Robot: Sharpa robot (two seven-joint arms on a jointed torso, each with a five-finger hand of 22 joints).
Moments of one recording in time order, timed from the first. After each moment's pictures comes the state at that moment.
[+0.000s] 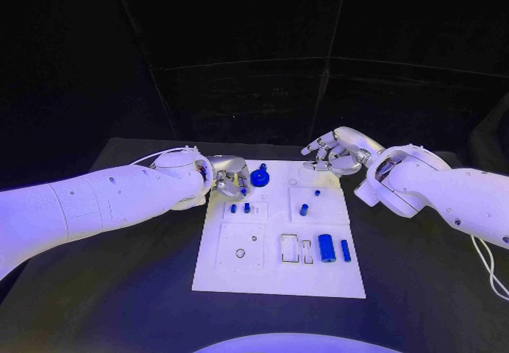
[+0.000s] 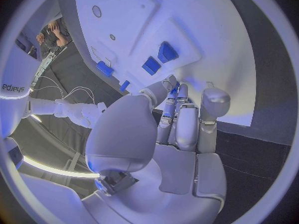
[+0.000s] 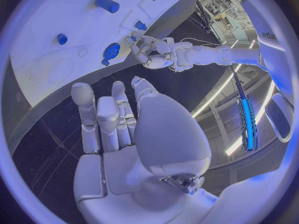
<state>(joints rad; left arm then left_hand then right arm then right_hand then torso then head) 1.28 -0.64 -0.17 1.25 -1.32 -0.06 -0.02 1.32 -0.07 0.52 -0.17 0.05 1.00 0.15 0.24 0.07 1.01 0.09 0.35 0.09 1.45 0.00 1.34 1.12 0.13 1.31 0.11 1.10 1.03 1.24 -0.80 -0.02 1.45 -1.01 -0.31 0.07 1.43 -0.07 0.06 0.21 0.38 0.87 0.16 0.13 0.07 1.07 0.07 0.73 0.71 1.44 -0.01 1.10 1.00 0.13 1.13 0.10 1.16 0.78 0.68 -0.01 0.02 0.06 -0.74</state>
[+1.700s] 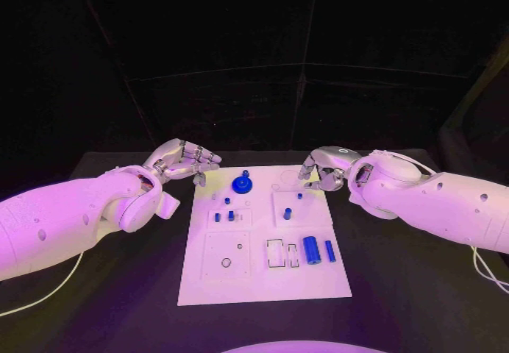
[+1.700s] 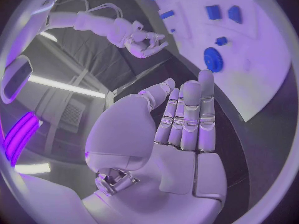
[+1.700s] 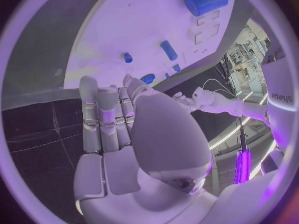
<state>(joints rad) 1.28 -0.82 -0.17 1.37 -0.41 -0.27 0.32 1.25 -0.06 0.52 -0.11 0.05 0.98 0.18 0.20 0.07 1.02 0.11 0.34 0.08 1.21 0.03 0.99 0.60 0.17 1.08 0.13 0.75 0.72 1.20 -0.80 -0.02 1.40 -1.55 -0.22 -0.09 1.53 -0.12 0.26 0.16 0.20 1.00 0.15 0.15 0.07 1.01 0.08 0.24 0.21 1.44 0.01 0.91 0.85 0.16 1.11 0.10 1.06 0.68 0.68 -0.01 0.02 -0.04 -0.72</state>
